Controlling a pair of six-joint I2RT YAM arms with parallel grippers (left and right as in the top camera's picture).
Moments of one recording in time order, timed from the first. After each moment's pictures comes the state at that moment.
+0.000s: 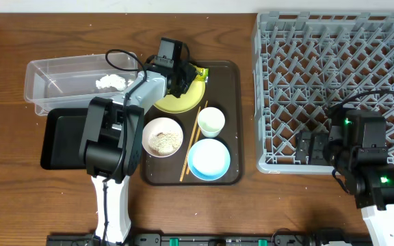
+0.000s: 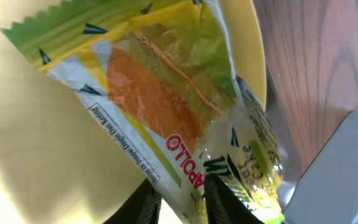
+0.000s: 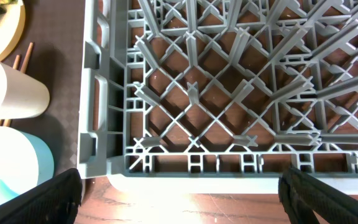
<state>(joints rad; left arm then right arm) -0.27 2.18 1.48 -0.30 0.24 -1.25 0.06 0.94 0.92 -0.95 -0.05 0.16</state>
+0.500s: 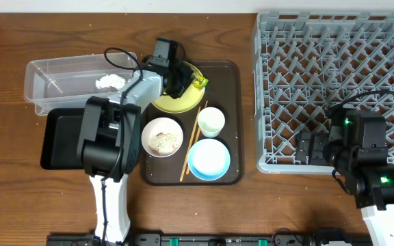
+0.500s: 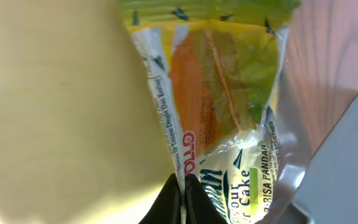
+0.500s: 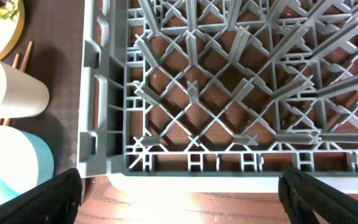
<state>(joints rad) -0.24 2.18 1.48 -0.33 0.32 -1.15 0.06 0.94 0.92 -0.95 -0.05 0.16</state>
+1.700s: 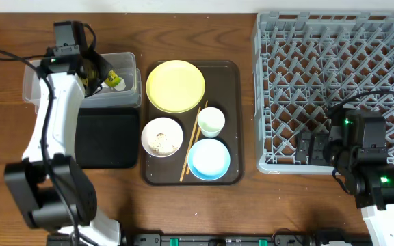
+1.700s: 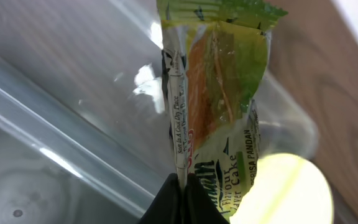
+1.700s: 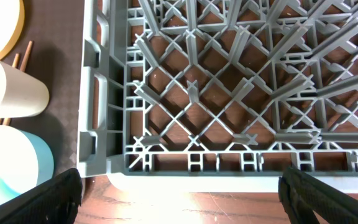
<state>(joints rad) 0.14 1.78 1.48 -0.77 -0.02 -0.73 0.06 0.94 0.92 -0.95 -0.05 0.16</state>
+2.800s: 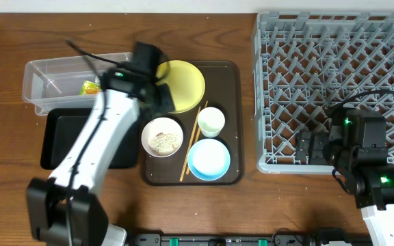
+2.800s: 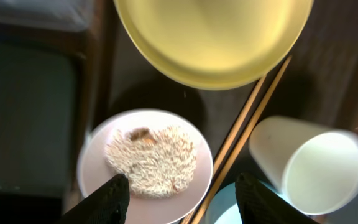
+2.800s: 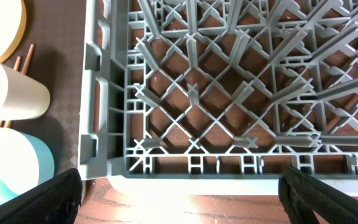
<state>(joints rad) -0.28 1.65 1.37 -1.03 0.05 -0.53 0.06 0.94 0.92 -0.94 -0.05 0.16</state>
